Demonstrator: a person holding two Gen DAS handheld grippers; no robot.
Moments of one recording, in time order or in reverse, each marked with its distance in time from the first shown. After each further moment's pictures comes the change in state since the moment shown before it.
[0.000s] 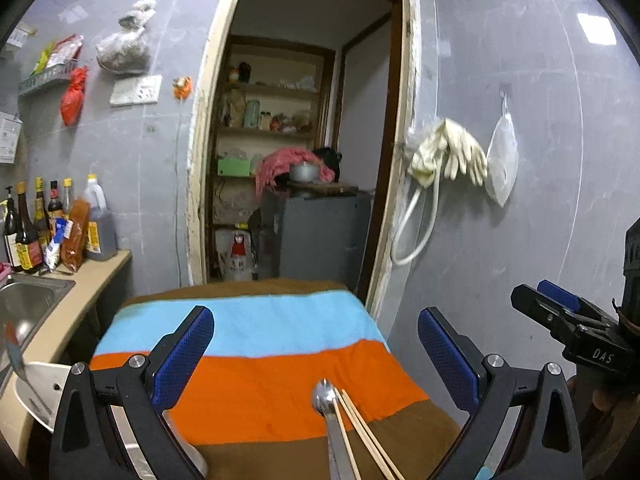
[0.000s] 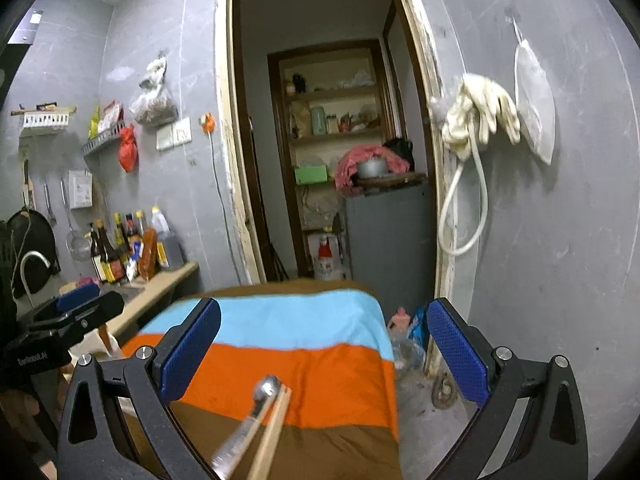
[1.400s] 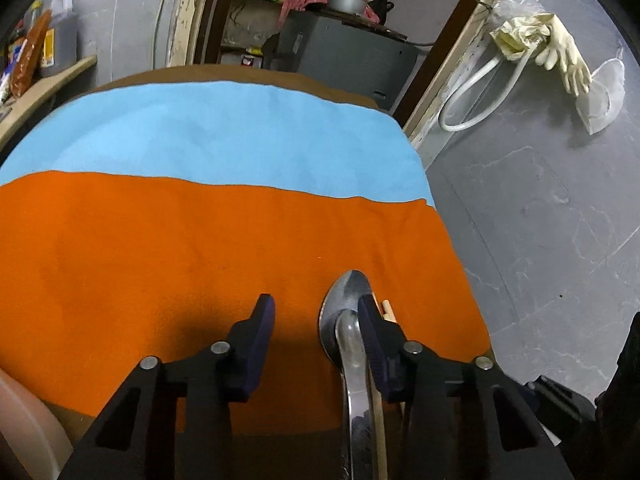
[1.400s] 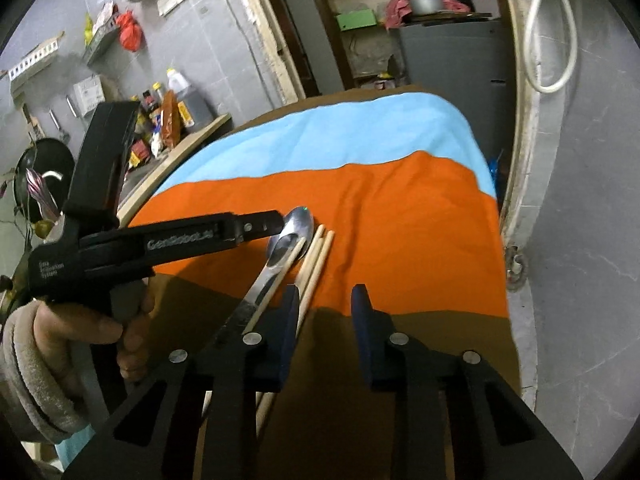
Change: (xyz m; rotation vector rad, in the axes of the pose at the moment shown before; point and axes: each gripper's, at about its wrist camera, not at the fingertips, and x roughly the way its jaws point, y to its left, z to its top) left arm 0.201 0.030 -0.110 -0.258 0.578 -0.031; right arm 0.157 0.023 -0.158 0.035 0.547 0.236
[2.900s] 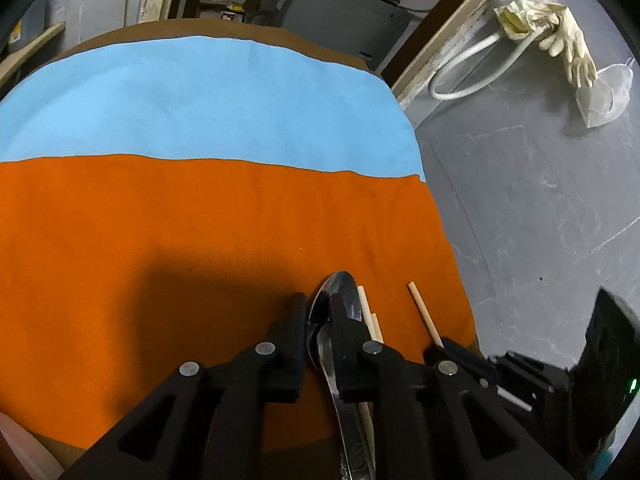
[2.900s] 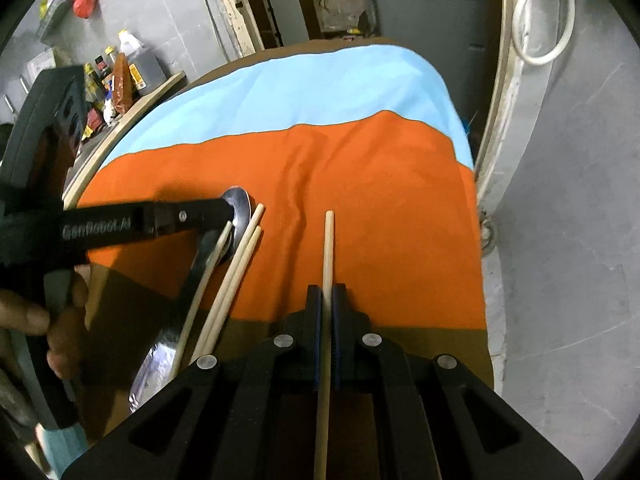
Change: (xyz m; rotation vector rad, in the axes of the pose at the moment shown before) left arm 0.026 0.004 0.021 -0.007 0.178 -0.107; right arm 0.013 -0.013 0.024 0.035 0.189 -0.122
